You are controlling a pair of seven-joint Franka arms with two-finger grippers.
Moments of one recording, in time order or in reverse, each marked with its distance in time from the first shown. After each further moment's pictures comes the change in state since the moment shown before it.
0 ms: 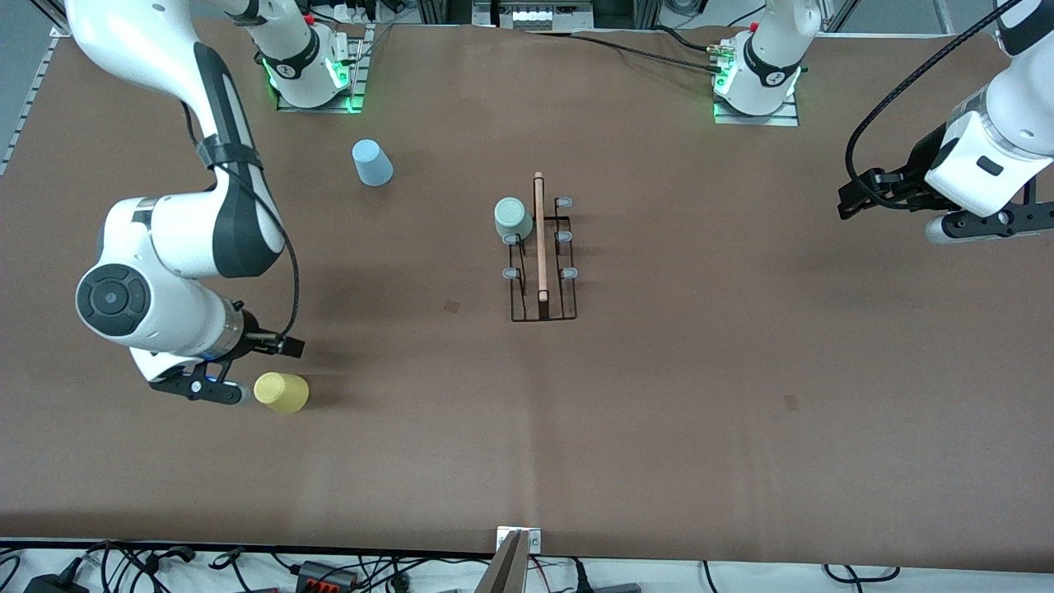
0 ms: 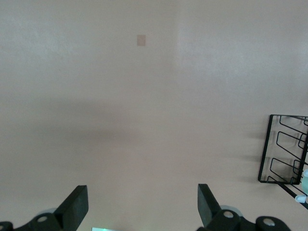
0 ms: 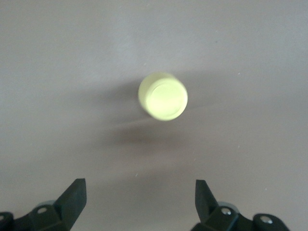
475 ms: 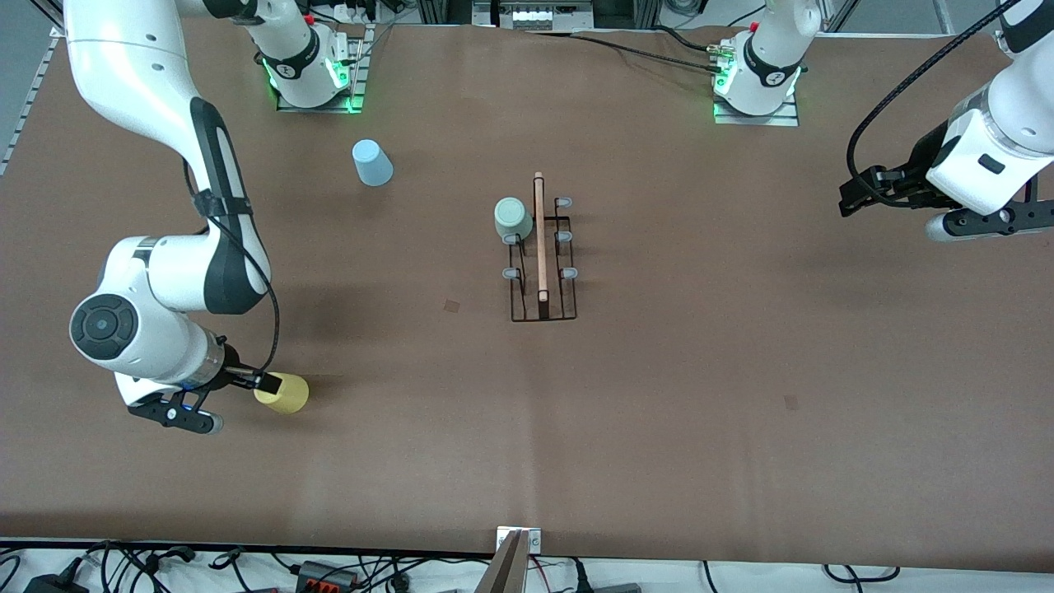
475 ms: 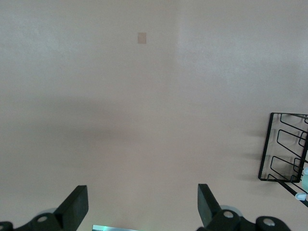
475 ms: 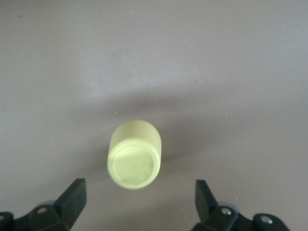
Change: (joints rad) left arm 0.000 0.000 0.000 0.002 0.000 -0.005 0.000; right arm -0.065 0.112 0.001 -0.002 0.003 0.210 -0.001
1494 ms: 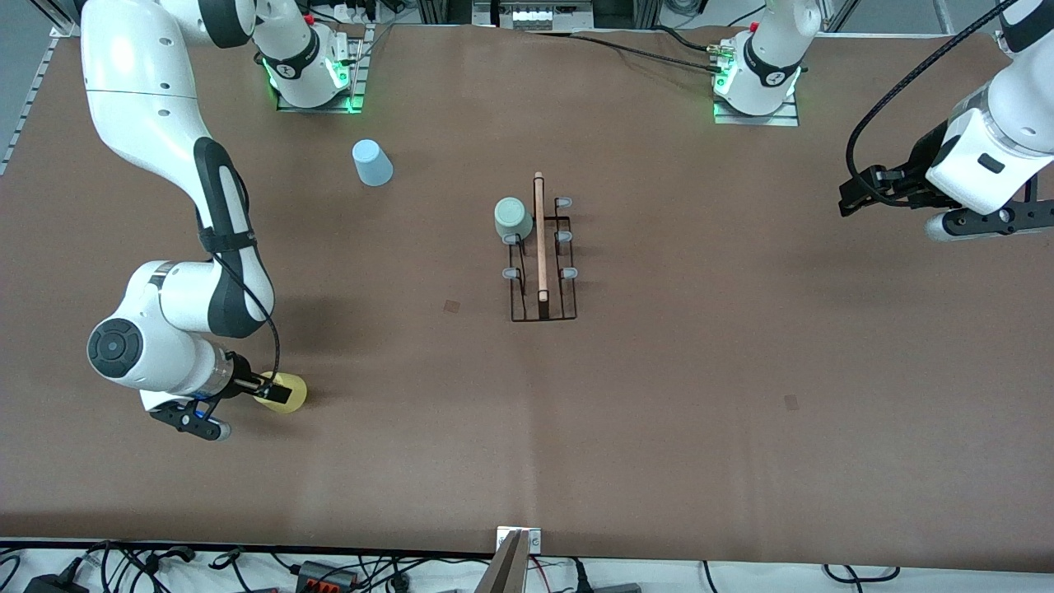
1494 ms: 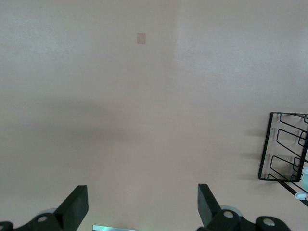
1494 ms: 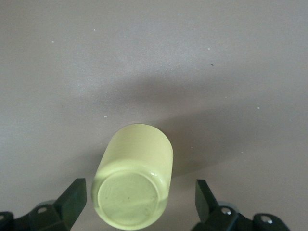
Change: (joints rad) left arm -0.001 0.000 -0.002 0.001 0.000 0.000 0.003; right arm -0.035 0.088 0.002 0.001 0.152 0.057 -0.040
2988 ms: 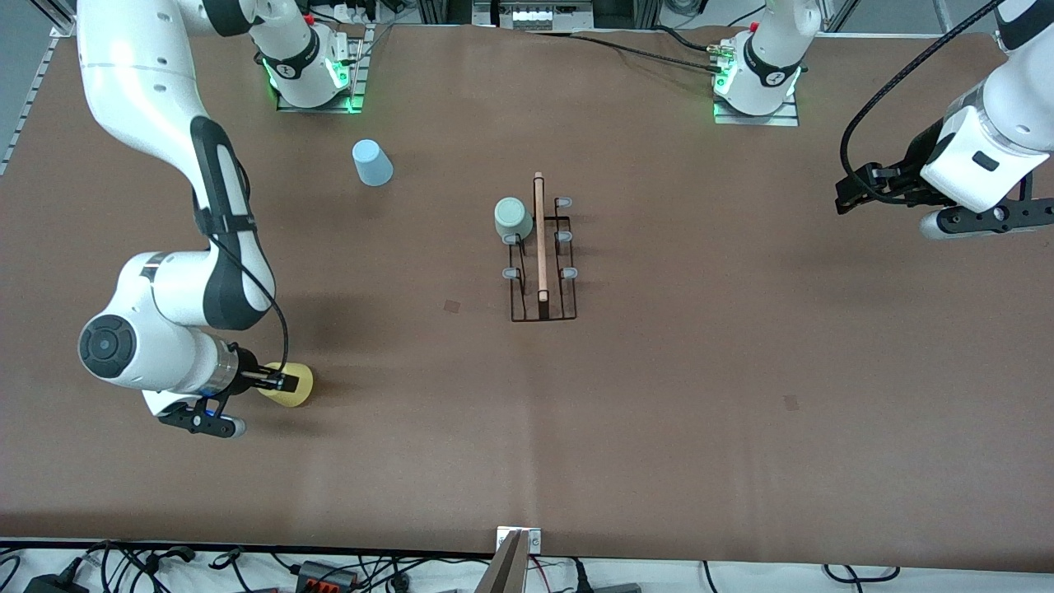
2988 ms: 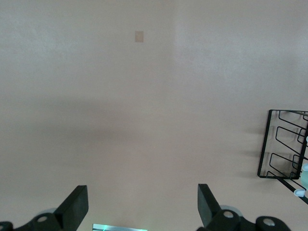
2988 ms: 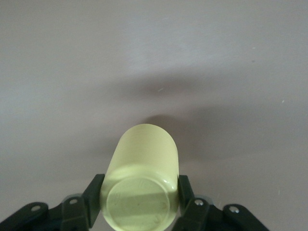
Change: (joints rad) left arm -0.002 -0.001 -0.004 0.002 -0.001 -0.008 0.000; right arm 0.046 -0.074 0.015 0.105 0.005 -0.228 -0.081
